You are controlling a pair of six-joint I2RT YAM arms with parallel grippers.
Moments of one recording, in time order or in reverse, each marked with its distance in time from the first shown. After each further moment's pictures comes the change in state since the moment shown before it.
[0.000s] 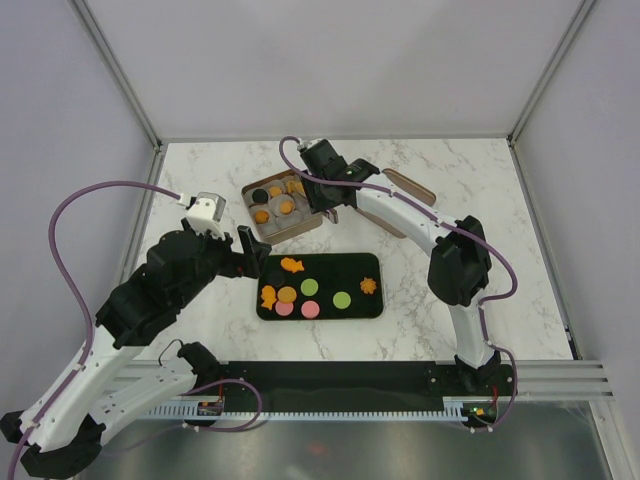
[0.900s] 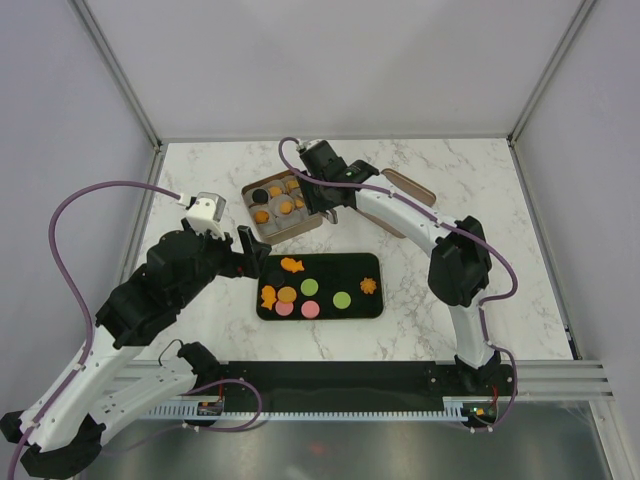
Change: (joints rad) left arm 0.000 0.000 0.000 0.000 0.000 0.000; right arm 0.006 -0.002 -0.016 0.020 0.002 0.001
